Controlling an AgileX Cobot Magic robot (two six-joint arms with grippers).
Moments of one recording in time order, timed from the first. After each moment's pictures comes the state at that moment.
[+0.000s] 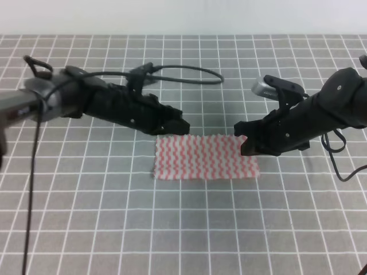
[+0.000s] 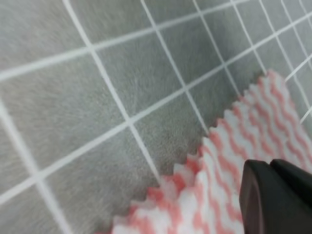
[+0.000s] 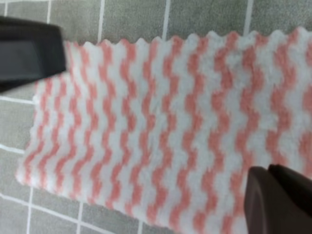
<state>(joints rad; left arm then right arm) -0.30 2.16 -1.52 -1.16 0.80 0.98 0.32 1.90 -1.27 0.69 0.62 -0.23</state>
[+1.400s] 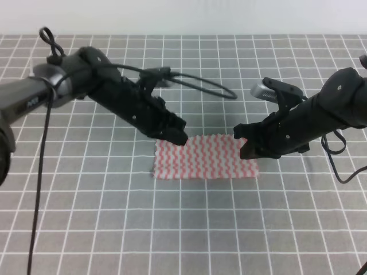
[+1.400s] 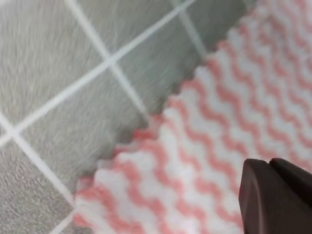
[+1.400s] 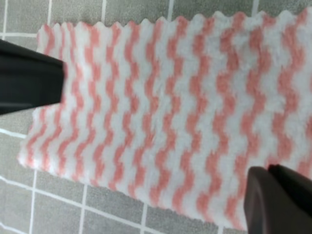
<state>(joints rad) -0.33 2.15 -1.67 -0.81 0.95 0.77 0.32 1.91 -1.27 0.69 0.65 -0.23</state>
